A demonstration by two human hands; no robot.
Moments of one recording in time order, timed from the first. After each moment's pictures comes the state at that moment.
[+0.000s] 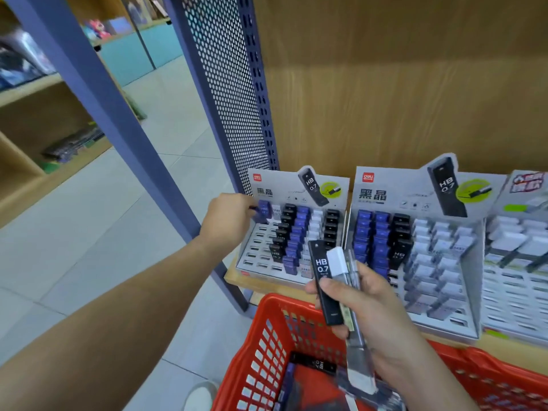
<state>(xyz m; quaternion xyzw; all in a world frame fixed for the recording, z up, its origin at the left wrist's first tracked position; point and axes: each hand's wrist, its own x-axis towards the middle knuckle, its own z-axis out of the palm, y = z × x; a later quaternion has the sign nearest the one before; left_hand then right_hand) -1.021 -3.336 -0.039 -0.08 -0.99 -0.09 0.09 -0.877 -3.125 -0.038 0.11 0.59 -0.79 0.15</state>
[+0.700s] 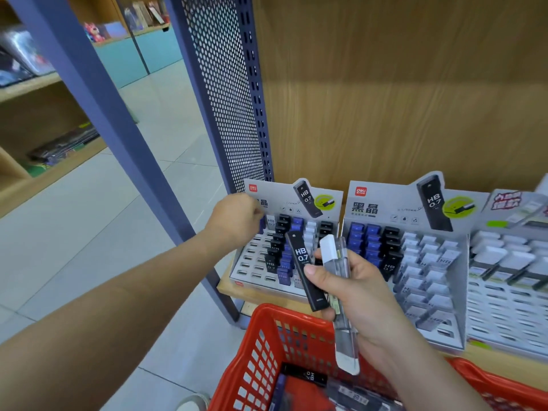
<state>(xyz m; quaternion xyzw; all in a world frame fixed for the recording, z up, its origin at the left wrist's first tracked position) -1.029 -3.320 -0.019 -0.07 -0.99 -0.14 0.01 -0.897 -3.131 -0.025 0.12 0.60 -0.78 0.12</state>
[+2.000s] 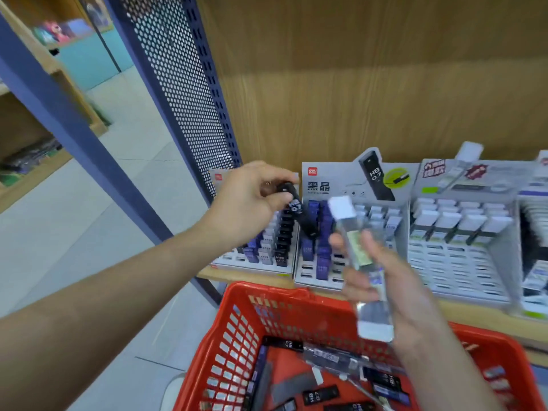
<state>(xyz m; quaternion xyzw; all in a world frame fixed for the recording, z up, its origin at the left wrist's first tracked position) -0.949 -3.235 0.043 -0.20 -0.88 -0.43 0.06 -0.855 -3.053 -0.017 0.12 0.35 -0.92 0.12</state>
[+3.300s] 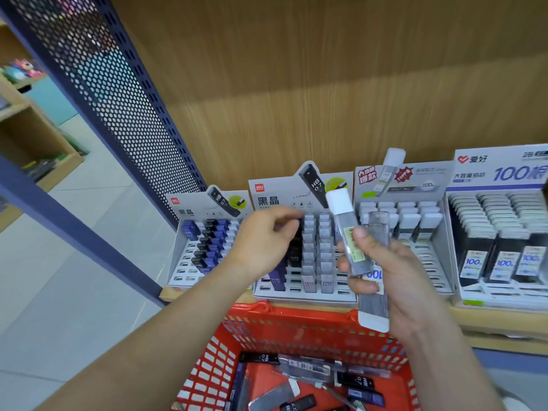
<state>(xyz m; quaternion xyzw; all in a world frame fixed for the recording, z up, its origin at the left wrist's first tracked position) -0.934 -3.137 0.009 -0.15 -0.91 -0.39 -0.03 -0.846 -2.974 -0.008 0.15 0.49 -0.86 0.00</state>
